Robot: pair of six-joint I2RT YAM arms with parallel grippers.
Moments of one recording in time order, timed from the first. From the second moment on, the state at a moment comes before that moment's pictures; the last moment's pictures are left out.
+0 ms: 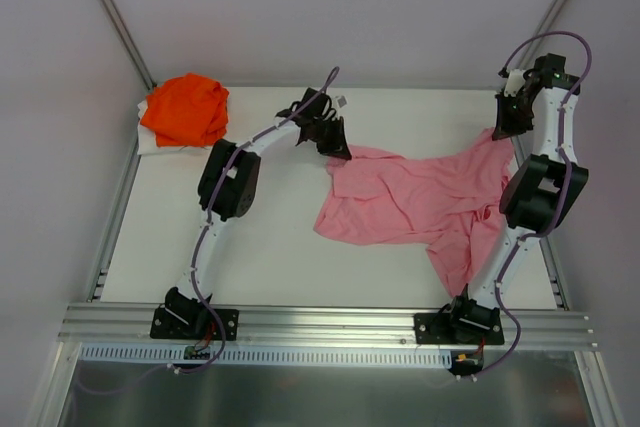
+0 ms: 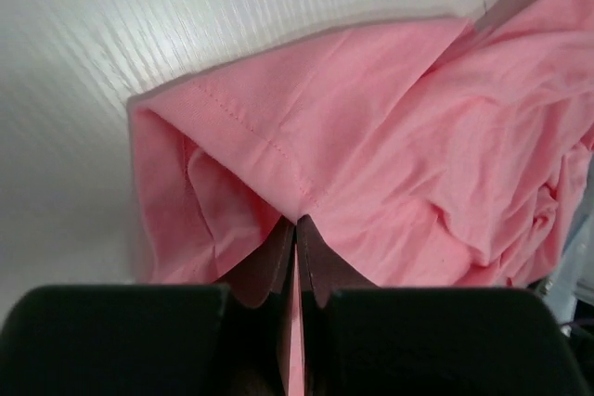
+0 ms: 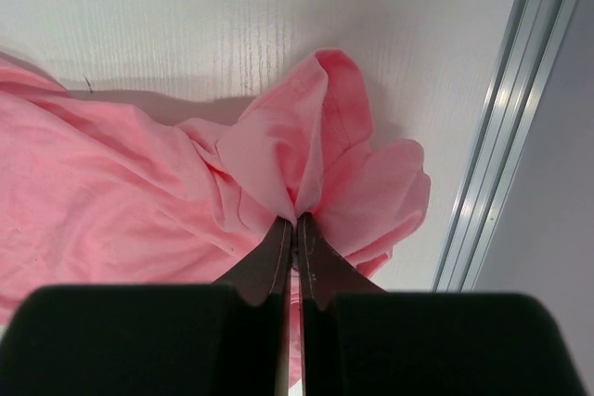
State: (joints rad) left arm -0.50 2.44 1.96 -0.41 0.54 -0.49; right arm -0.30 2.11 2.11 -1.15 -0.21 -0.36
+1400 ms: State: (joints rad) left arm -0.46 2.13 1.77 -0.60 0.43 -0.39; right arm -0.30 2.09 2.08 -1.16 -0.25 -0.34
